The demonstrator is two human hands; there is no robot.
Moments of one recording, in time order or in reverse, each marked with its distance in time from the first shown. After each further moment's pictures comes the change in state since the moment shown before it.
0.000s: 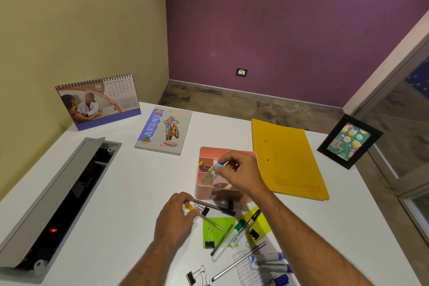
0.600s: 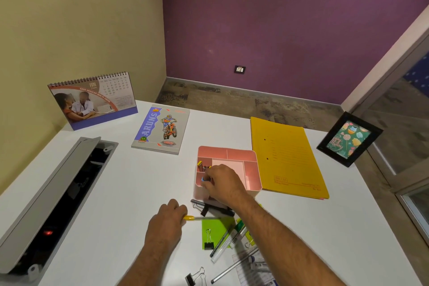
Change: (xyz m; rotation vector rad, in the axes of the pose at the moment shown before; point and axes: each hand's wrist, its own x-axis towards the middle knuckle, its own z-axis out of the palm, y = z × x) left_hand 0.004 -0.049 0.005 0.659 -0.096 0.287; right_hand 0.004 0.026 0.046 -0.639 -0.286 -0.093
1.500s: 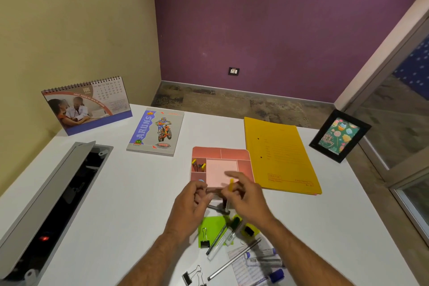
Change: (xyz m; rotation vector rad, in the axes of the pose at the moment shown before) left_hand 0.015 0.077 -0.064 -0.899 0.155 0.004; right_hand -0.083 0.029 -0.025 0.704 0.220 0.155
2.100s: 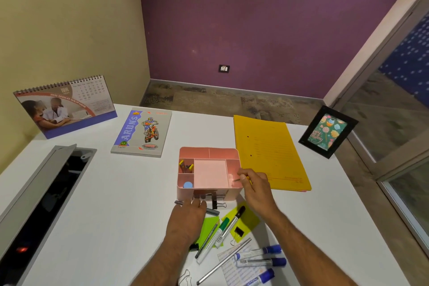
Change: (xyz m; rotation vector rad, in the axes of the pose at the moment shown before) left_hand 0.011 -0.024 0.050 1.164 -0.450 0.112; right_hand 0.024 0.066 -0.041 -0.375 0.178 0.103
